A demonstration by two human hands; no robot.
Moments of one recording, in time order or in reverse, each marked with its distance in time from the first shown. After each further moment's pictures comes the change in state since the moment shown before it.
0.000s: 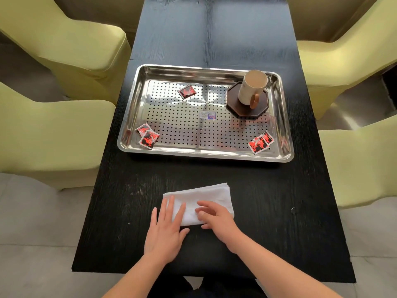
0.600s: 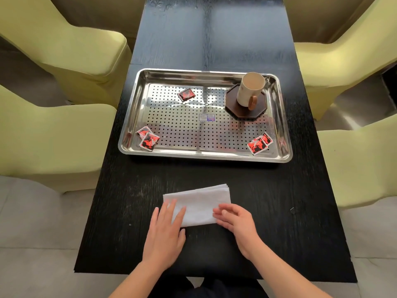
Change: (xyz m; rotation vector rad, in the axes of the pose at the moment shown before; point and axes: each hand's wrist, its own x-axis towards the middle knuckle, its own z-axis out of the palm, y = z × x) left_hand -0.015 0.008 -0.031 -0.051 0.032 0.063; right_hand -0.018 0.014 -0.035 0.370 0.224 0.048
